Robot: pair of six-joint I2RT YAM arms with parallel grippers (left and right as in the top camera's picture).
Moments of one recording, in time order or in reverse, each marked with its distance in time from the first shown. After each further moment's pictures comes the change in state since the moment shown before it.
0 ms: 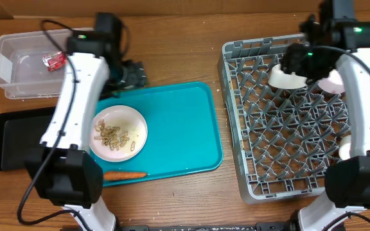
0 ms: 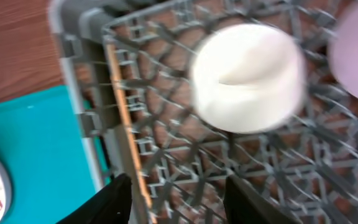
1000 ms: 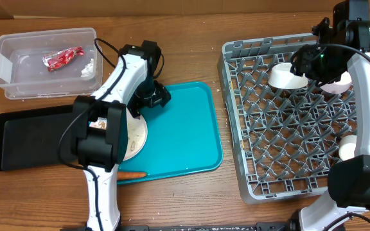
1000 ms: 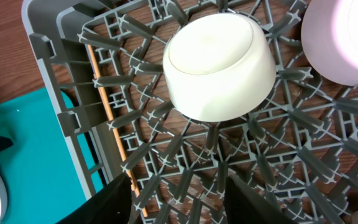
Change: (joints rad) left arm -0.108 0.365 -0.044 0.104 0.011 -0.353; right arm -0.057 0.000 0.000 -0.033 0.001 -0.006
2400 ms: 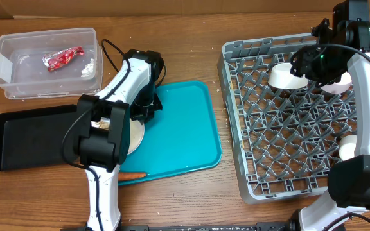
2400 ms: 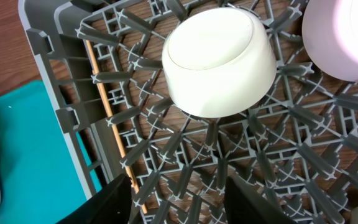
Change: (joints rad) left arm -0.018 0.004 -0.043 -0.127 -0.136 0.140; right arm 0.000 0.000 0.000 -0.013 0.000 -0.002
